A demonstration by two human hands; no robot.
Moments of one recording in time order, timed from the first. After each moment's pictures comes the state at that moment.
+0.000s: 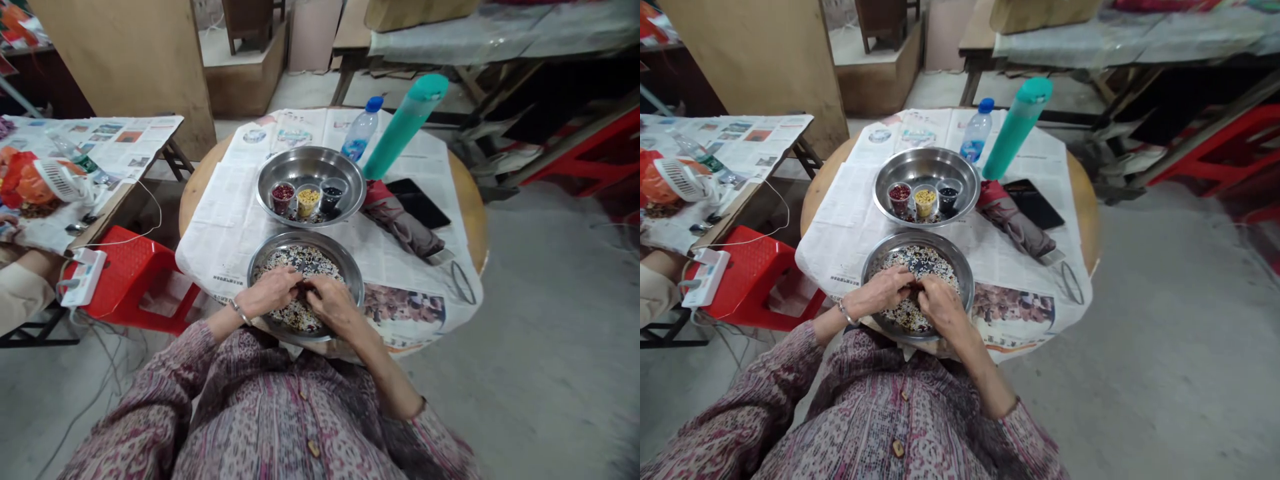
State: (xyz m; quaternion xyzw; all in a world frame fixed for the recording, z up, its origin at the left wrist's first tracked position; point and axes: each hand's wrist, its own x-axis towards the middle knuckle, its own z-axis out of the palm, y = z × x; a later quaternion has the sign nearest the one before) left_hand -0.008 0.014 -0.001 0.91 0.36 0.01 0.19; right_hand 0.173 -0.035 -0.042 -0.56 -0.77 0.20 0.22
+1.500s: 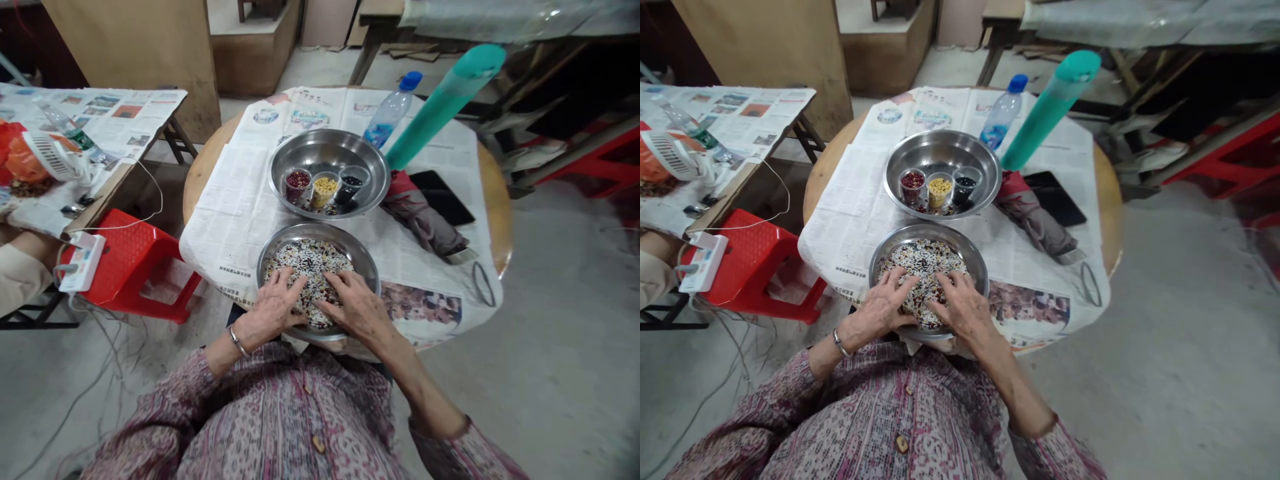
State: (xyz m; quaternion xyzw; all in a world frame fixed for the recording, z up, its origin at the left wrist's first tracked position) left_hand -0.025 -0.039 -0.003 0.87 0.45 0.06 0.19; right_hand 0.187 -0.051 -0.037 -0.58 -0.79 0.12 0.16
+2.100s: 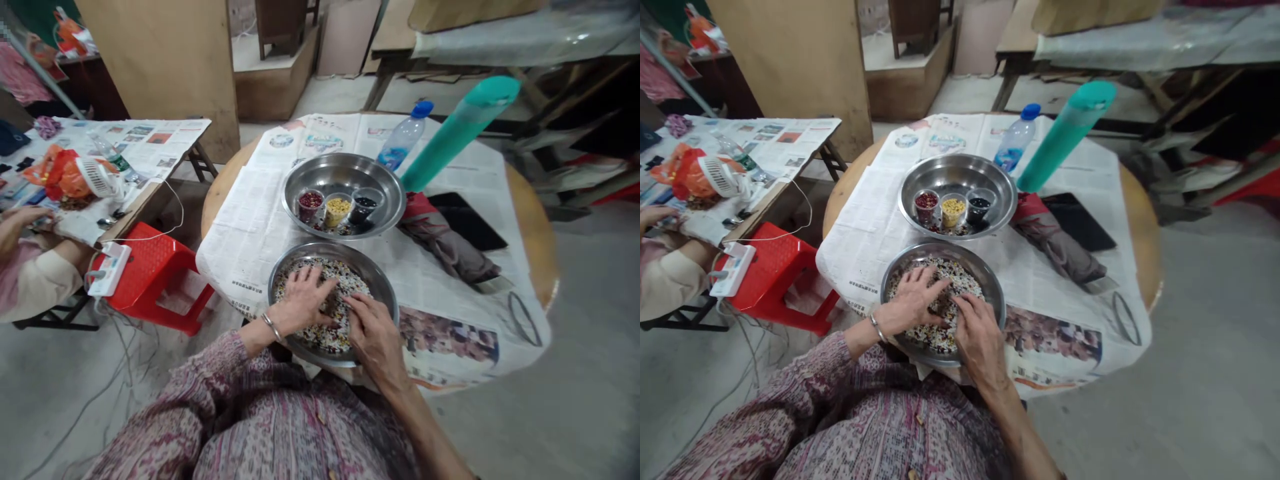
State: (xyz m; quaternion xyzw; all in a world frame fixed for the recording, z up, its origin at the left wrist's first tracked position) left_hand 0.010 0.004 -0.005 0.89 0.45 0.03 0.13; right_hand 0.179 -0.060 -0.058 -0.59 -0.72 0.07 0.36
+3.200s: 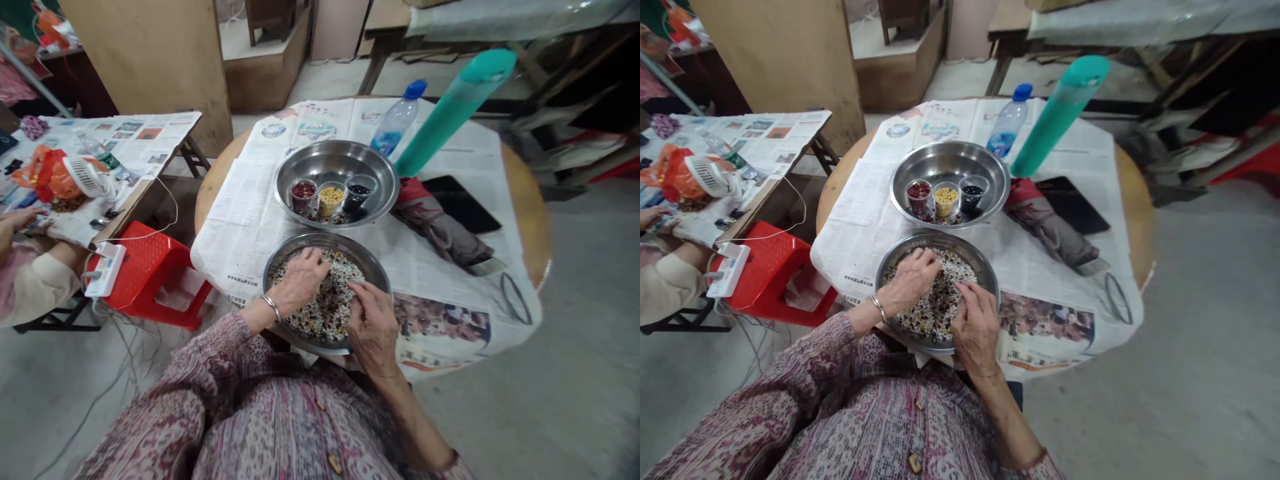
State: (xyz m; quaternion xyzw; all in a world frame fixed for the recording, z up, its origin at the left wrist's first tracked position) left_hand 0.022 0.027 -0.004 0.90 0.43 0.01 0.06; right_hand 0.170 -0.064 -0.055 -0.61 -0.65 0.03 0.46
